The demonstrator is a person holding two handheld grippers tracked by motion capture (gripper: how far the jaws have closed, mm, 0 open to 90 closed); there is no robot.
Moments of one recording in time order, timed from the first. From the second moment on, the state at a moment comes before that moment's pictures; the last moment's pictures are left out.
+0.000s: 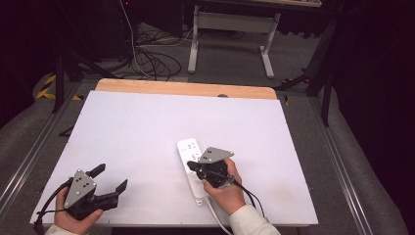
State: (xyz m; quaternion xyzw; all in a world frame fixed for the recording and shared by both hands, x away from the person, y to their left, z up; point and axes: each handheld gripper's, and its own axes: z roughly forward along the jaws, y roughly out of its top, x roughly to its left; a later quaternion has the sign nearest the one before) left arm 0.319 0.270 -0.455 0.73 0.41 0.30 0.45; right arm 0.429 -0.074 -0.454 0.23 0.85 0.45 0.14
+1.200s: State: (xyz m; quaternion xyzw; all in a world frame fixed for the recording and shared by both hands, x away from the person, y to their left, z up) left arm 0.319 0.270 -0.456 0.73 0.41 0.30 0.45; right arm 0.416 -0.085 -0.415 0.20 0.83 0.51 0.15
